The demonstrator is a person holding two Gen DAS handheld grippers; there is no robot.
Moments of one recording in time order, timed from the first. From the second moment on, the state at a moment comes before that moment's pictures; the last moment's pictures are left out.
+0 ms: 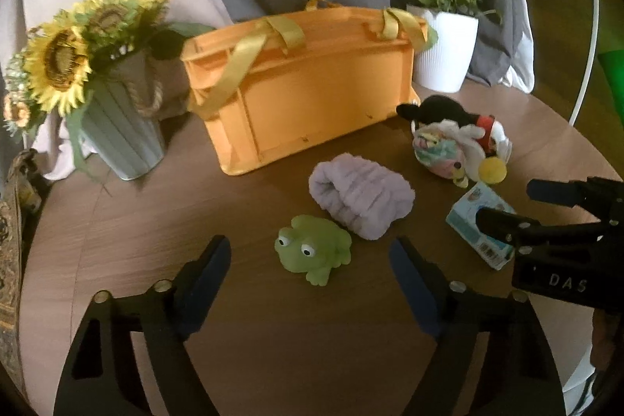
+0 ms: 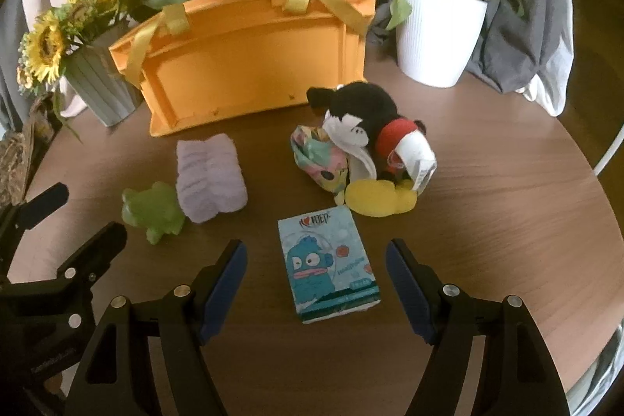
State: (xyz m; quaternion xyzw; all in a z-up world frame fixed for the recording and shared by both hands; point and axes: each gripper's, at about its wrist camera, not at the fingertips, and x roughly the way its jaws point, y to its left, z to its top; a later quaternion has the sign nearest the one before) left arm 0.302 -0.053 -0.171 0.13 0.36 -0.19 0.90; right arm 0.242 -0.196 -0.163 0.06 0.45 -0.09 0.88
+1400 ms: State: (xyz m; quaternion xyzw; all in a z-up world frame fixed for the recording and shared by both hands) left arm 0.321 -0.055 -0.201 0.10 0.40 -0.21 0.89; right arm 0.260 -0.198 -0.195 0.07 0.48 -0.08 0.87
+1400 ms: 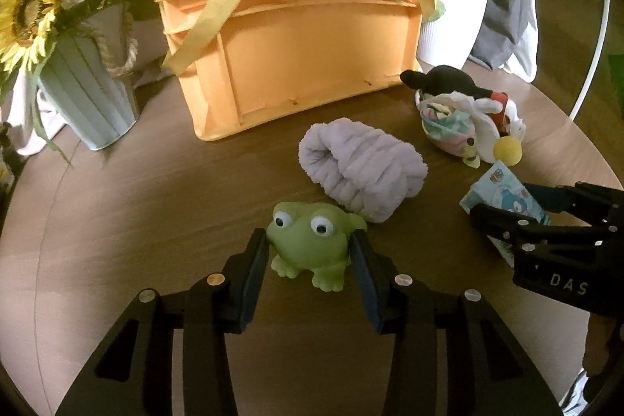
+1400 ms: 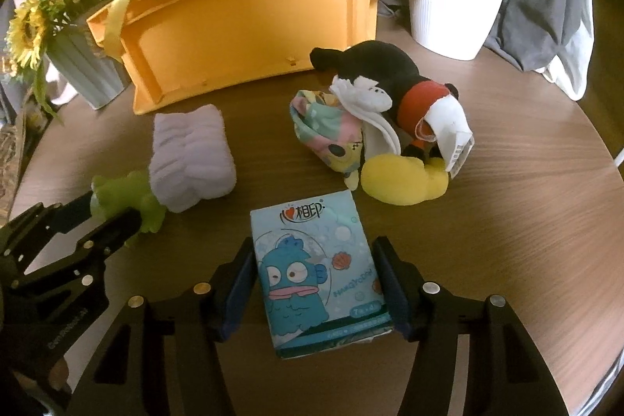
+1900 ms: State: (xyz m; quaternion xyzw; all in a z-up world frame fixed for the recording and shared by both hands) left arm 0.300 -0.050 -0.174 0.08 0.38 -0.19 0.90; right arm 0.251 -0.193 -0.176 0.07 0.46 -0.05 0.88
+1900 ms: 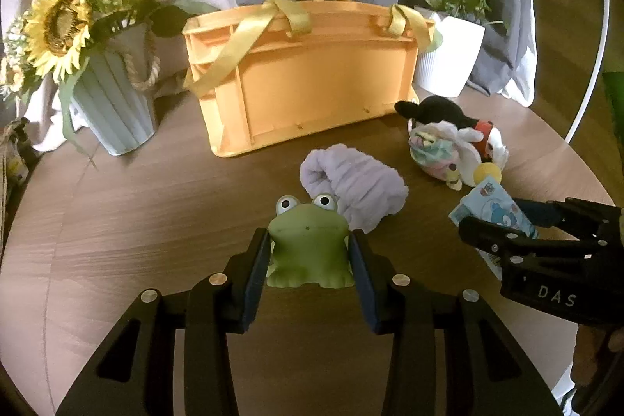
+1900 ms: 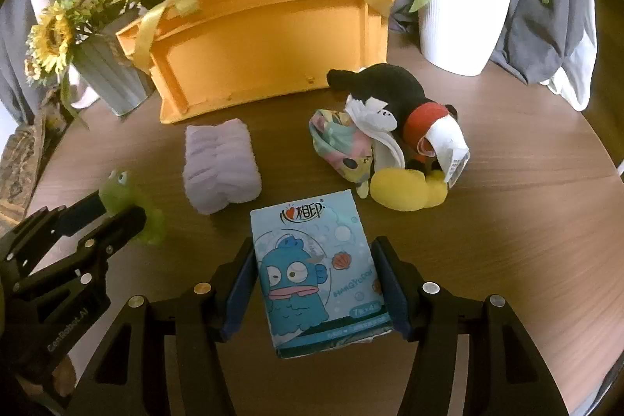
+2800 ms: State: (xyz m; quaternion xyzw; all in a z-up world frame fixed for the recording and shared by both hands) left arm 0.267 -0.044 -0.079 0.03 0.28 -0.16 0.95; right arm 0.229 -0.191 -0.083 0.08 0.36 -0.01 0.93
